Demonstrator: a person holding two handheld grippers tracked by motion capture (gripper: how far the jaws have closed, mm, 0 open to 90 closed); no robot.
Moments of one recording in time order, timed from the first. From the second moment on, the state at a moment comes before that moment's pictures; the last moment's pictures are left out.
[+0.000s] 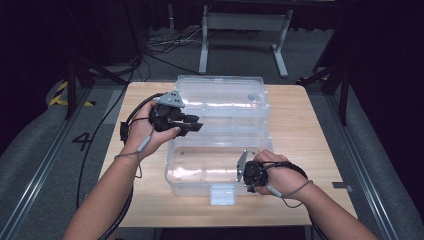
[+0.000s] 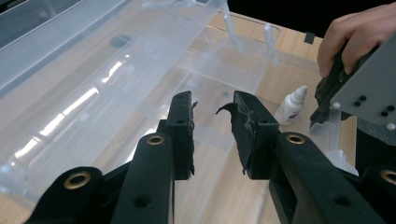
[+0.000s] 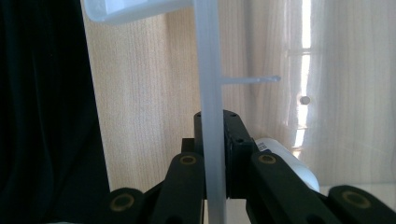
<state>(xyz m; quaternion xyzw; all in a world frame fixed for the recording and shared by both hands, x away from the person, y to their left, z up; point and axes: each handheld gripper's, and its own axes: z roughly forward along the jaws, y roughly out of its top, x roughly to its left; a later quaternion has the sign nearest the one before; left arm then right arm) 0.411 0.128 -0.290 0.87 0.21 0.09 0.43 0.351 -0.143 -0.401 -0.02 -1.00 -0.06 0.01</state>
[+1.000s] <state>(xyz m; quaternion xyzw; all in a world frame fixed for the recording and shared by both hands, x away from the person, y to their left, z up) 0.473 0.064 -0.292 0.89 0.18 0.04 0.42 0.351 -0.147 -0.402 -0.02 -1.00 -0.08 0.00</state>
